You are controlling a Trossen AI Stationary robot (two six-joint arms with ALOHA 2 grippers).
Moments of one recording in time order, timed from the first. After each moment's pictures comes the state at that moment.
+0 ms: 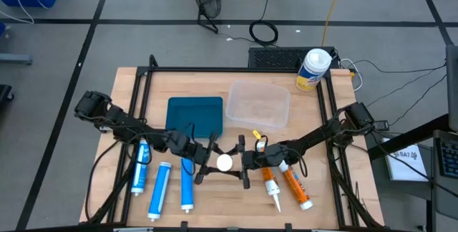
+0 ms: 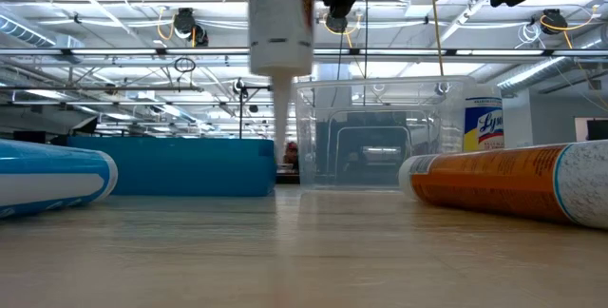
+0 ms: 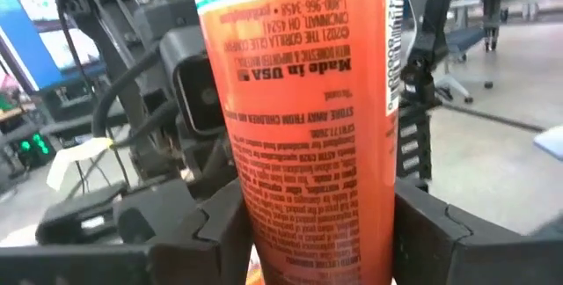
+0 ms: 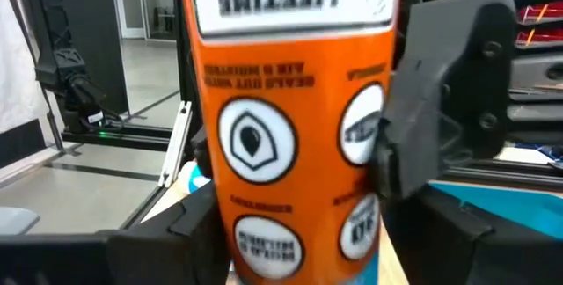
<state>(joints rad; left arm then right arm) -0.34 1.53 0.73 0.81 0.01 0.25 0.37 1.79 0.90 0.91 0.26 -0.04</state>
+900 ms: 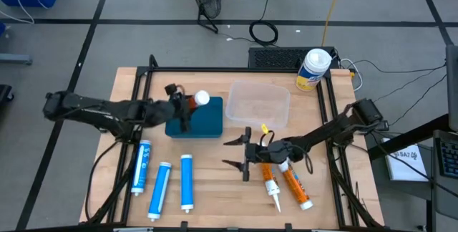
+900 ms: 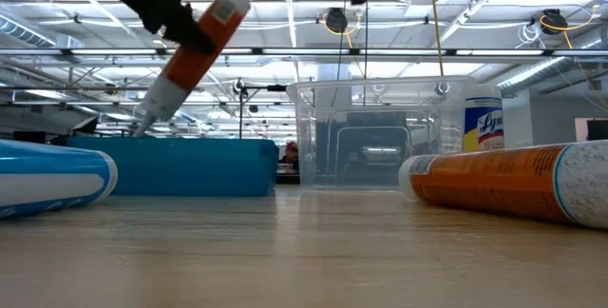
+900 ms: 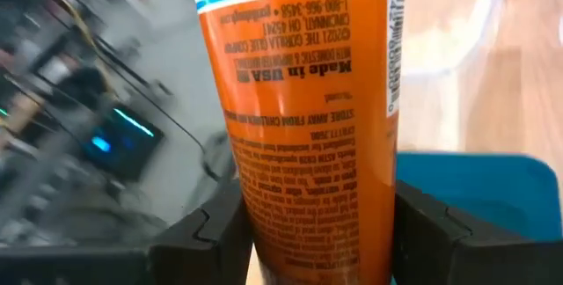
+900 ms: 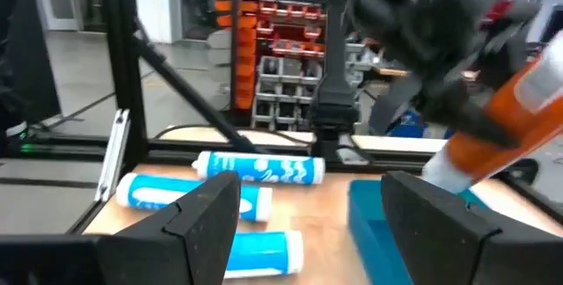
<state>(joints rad) -0.02 1.01 0.73 -0.27 -0.58 0.20 0.37 1.68 0.90 0.77 0.42 -0.04</state>
